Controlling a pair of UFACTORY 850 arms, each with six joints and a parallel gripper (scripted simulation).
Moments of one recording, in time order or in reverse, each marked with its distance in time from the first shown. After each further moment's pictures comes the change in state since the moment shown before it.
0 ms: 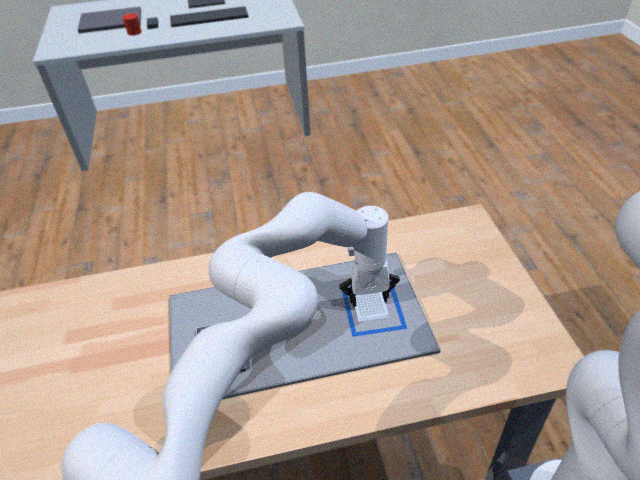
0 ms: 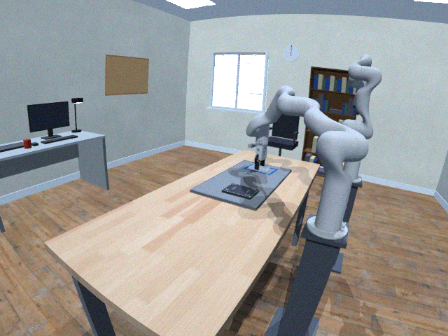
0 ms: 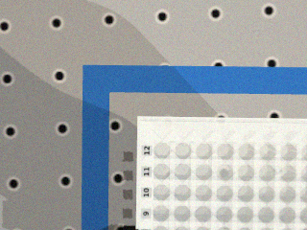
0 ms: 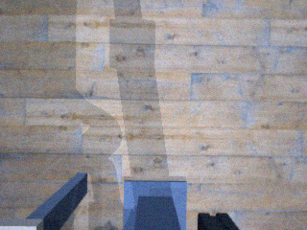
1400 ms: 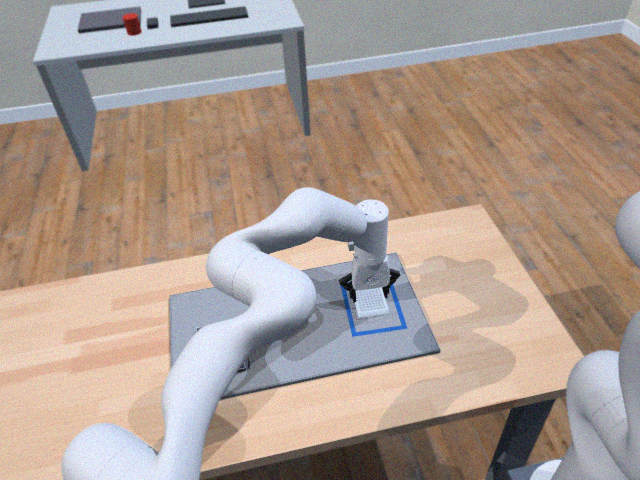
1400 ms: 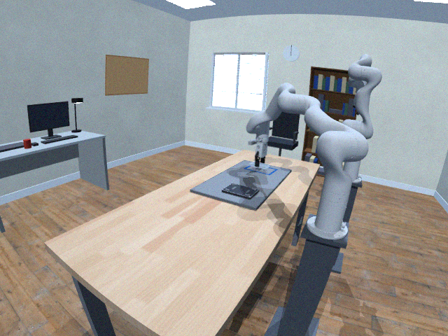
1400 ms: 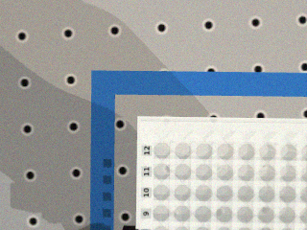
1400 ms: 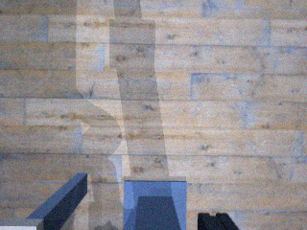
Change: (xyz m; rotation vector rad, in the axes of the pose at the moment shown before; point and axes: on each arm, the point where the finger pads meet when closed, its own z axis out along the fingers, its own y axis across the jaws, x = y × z) left arm 0.000 0.000 -0.020 0.000 0.000 0.000; right arm 0.000 0.000 0.000 0.000 0.000 0.000
